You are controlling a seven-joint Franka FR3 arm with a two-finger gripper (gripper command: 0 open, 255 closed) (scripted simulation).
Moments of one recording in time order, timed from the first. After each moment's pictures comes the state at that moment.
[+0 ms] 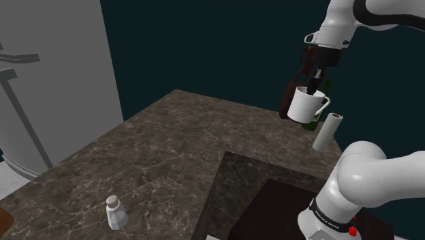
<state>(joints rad) -0.01 -0.98 -0.15 -2.32 -0.06 1.33 -0.23</state>
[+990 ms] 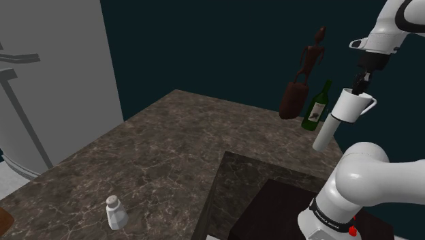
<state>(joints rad) -0.08 -1.13 -0.46 -2.26 -0.39 1.17 -0.56</state>
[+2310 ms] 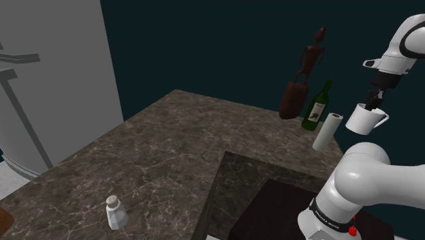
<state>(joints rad) -0.11 -1.23 -0.69 -2.31 -0.64 1.20 -0.74</state>
